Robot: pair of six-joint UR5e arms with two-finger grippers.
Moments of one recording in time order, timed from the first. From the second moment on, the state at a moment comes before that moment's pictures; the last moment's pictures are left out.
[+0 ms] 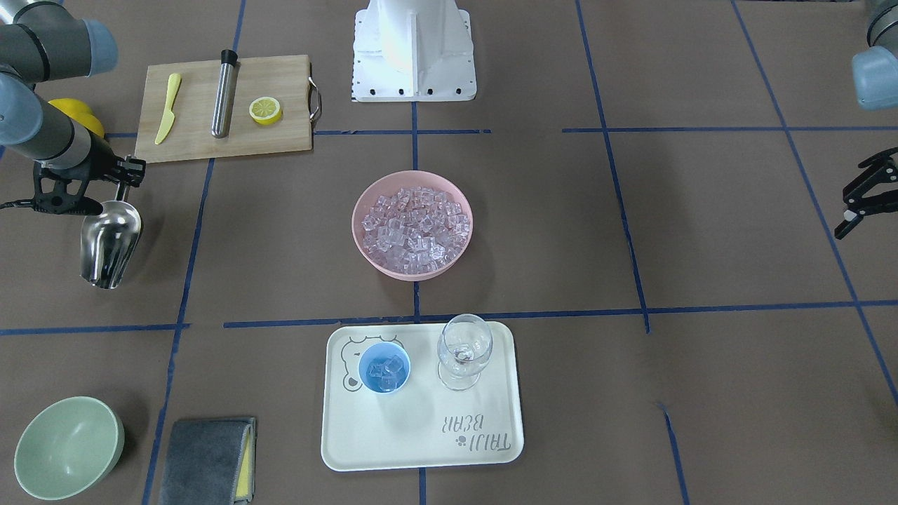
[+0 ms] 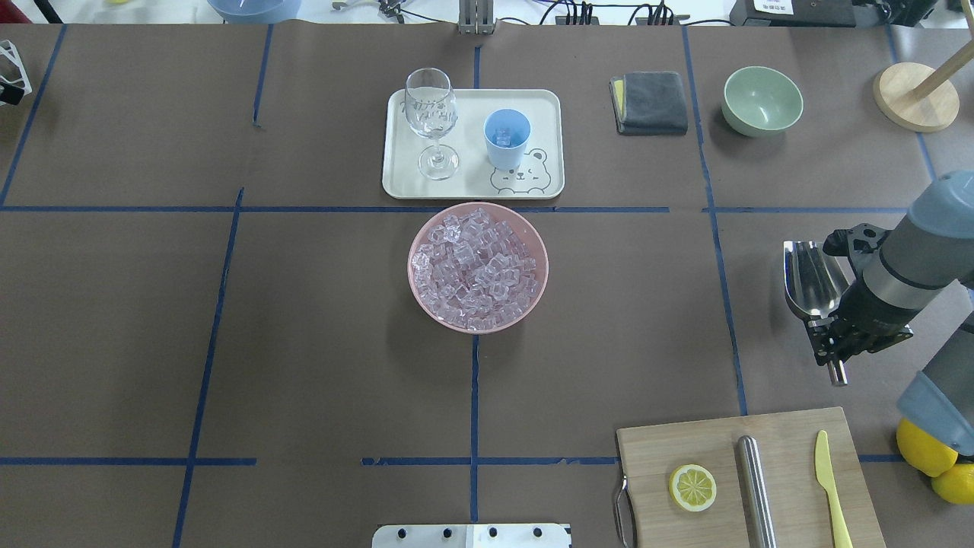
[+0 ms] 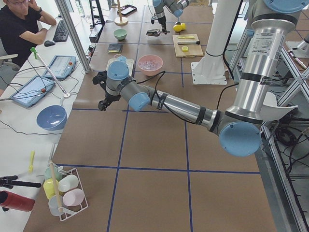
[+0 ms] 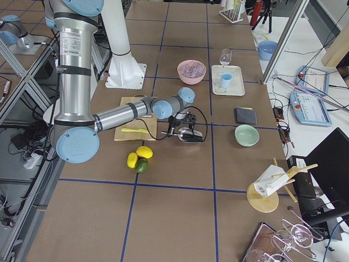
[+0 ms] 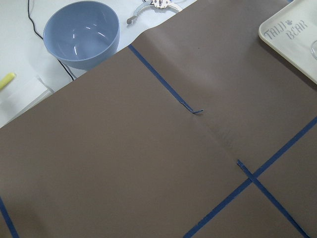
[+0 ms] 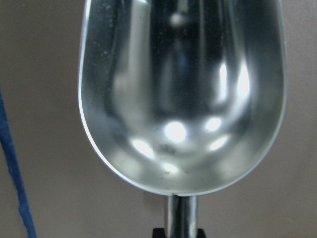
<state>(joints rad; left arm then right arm) -1.37 -1.78 -1.69 -2.04 -2.36 -0.03 0.81 -1.63 1.88 -1.52 2.27 0.82</state>
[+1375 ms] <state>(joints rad) -1.39 -1.73 -1.68 -1.89 -2.35 -0.02 1.18 -1.62 1.99 -1.50 2.28 0.58</state>
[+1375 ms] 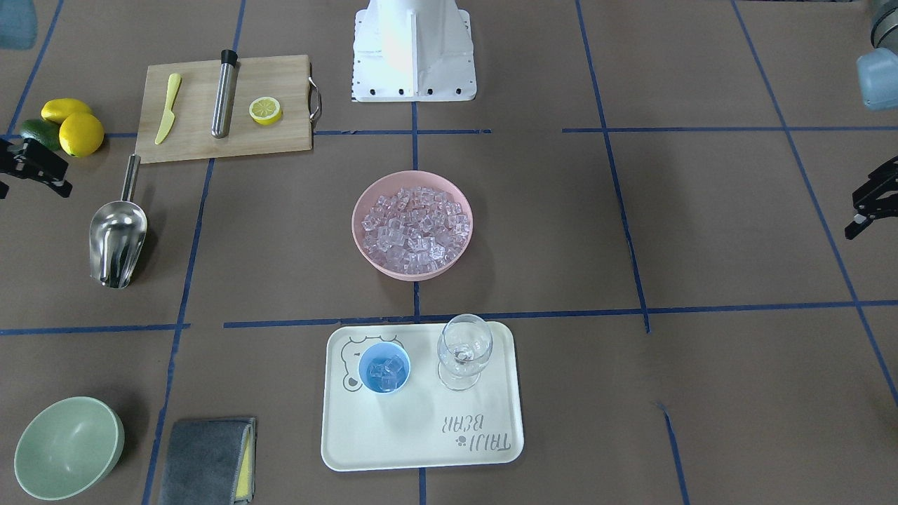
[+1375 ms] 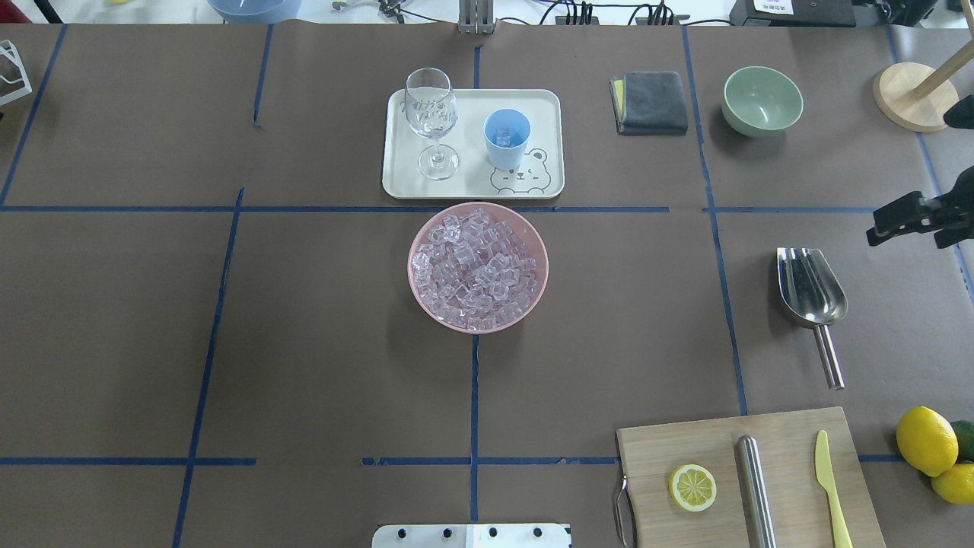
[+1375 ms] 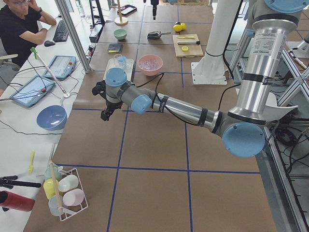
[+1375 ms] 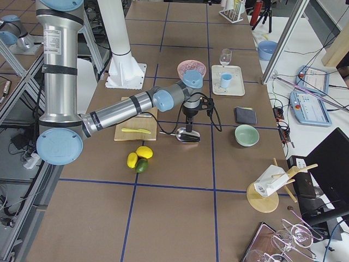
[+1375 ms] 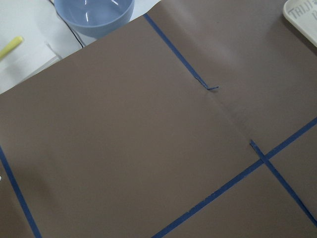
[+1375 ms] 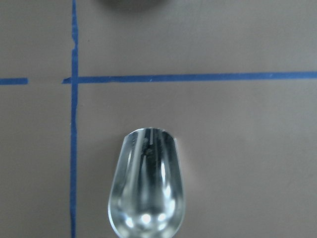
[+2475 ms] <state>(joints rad) -1.63 -1.62 -1.62 -1.49 -2.35 0.28 1.54 -1.64 1.67 -1.50 2.41 -0.07</state>
